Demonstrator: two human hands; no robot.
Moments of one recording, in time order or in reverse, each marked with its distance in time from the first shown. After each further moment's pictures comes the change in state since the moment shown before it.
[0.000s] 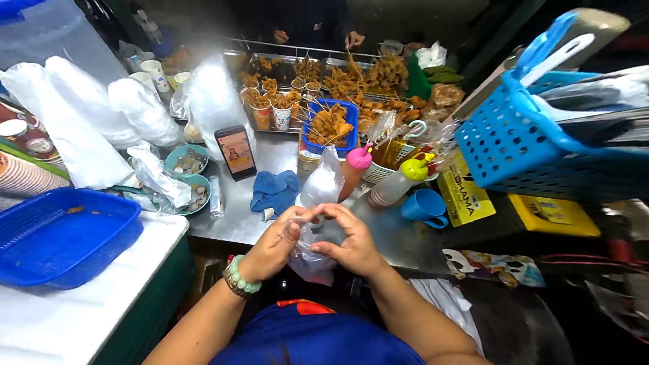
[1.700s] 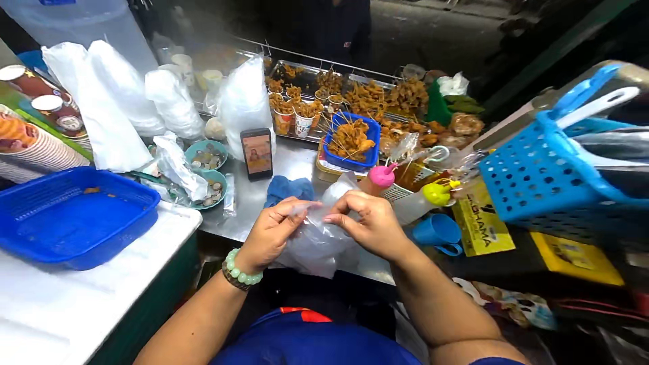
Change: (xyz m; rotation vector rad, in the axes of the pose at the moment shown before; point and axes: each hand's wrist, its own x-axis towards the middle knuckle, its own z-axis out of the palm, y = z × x) left_hand 0.005 0.015 -0.027 -0.207 0.307 -0.050; right_hand 0.073 -0.024 -0.014 -0.381 -0.260 -0.103
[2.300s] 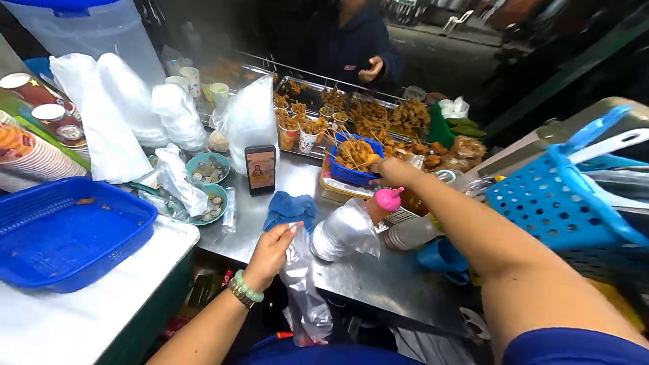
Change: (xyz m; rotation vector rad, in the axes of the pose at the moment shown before) left_hand 0.000 -0.045 -0.012 0.095 0.267 -0.351; right_hand 0.103 0.223 -0.089 -0.686 -0.652 0.152
